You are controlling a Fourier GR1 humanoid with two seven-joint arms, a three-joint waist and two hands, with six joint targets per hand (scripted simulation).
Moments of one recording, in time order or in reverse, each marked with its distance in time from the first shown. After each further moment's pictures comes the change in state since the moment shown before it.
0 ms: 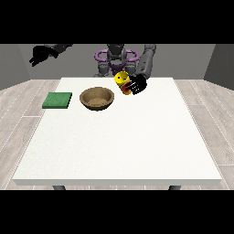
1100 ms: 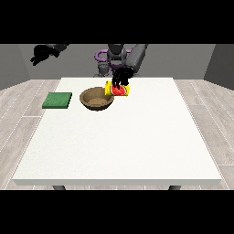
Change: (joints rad) left arm -0.272 -0.033 -0.442 0.338 -0.727 0.348 0.637; right arm -0.031 0.022 0.029 0.161 0.041 0.004 -0.051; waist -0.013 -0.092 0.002
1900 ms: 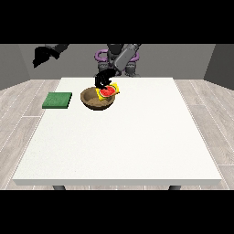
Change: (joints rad) left arm -0.020 -0.082 -0.386 -0.045 -0.432 -0.274 0.411; right arm -0.103 0.037 0.033 0.103 0.025 0.007 -0.044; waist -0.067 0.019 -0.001
